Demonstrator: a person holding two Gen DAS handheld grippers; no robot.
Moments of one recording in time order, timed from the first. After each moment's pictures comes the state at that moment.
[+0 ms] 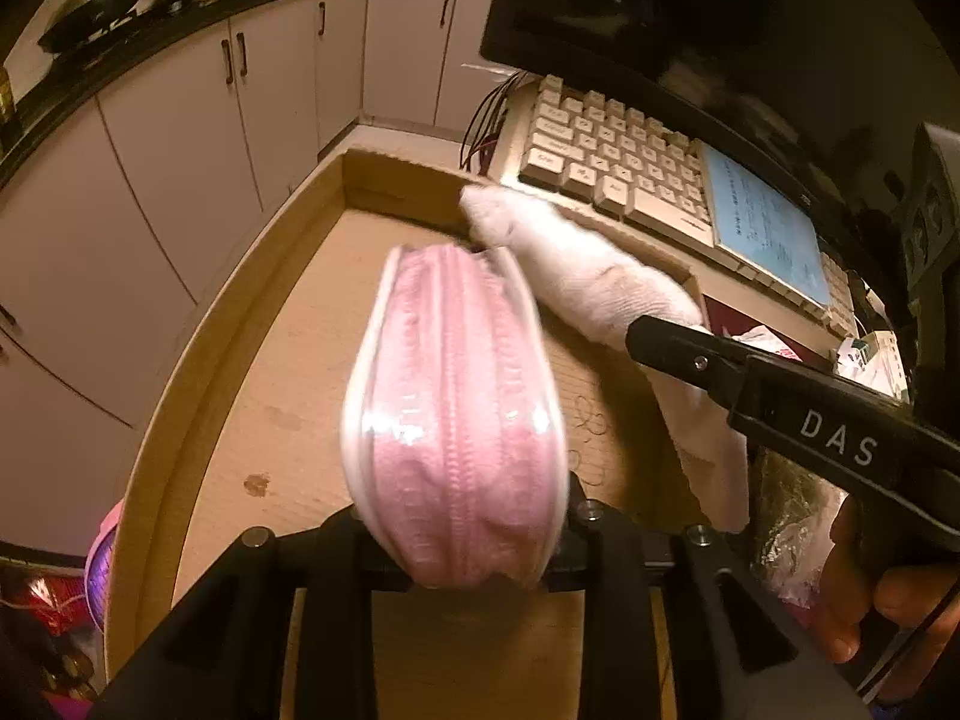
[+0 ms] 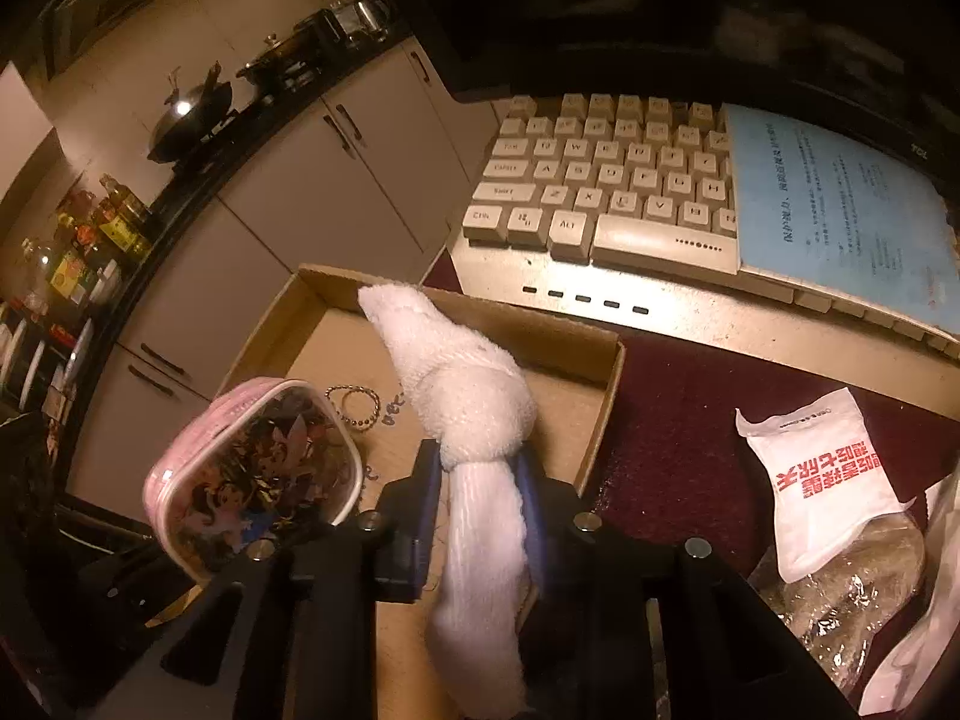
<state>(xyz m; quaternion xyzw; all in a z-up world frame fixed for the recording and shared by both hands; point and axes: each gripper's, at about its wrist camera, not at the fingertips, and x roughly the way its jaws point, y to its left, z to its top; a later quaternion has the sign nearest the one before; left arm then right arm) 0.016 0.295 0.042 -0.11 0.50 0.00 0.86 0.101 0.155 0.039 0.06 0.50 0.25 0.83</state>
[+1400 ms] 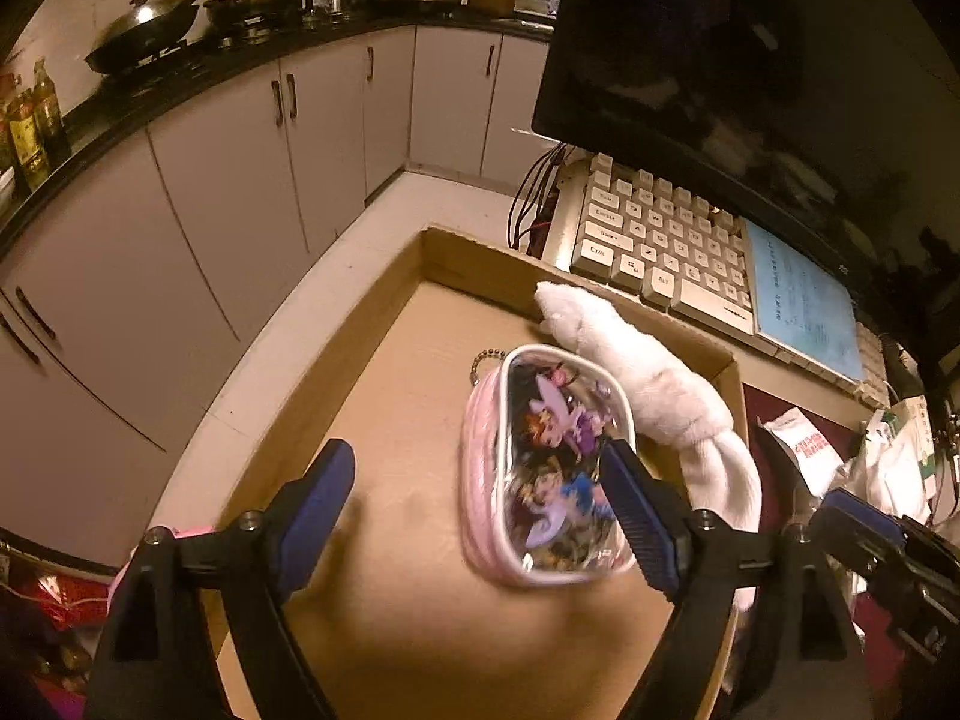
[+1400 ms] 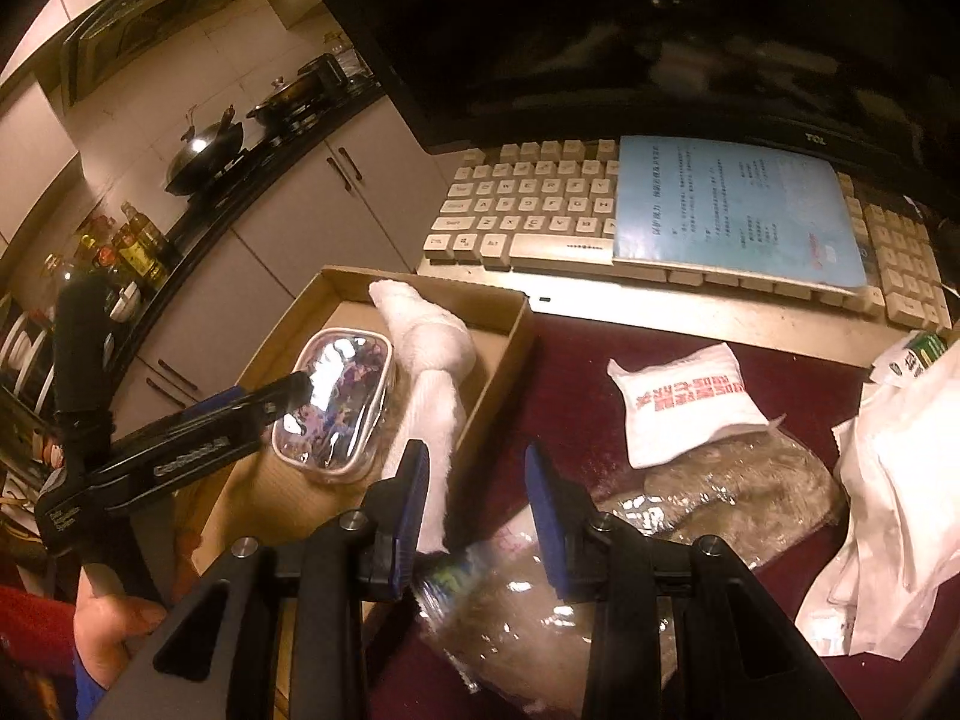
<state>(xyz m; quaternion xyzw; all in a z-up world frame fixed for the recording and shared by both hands) 0.025 0.307 0.060 -0.11 0.45 0.06 0.89 0.045 0.079 0.064 0.08 0.46 0.24 0.85</state>
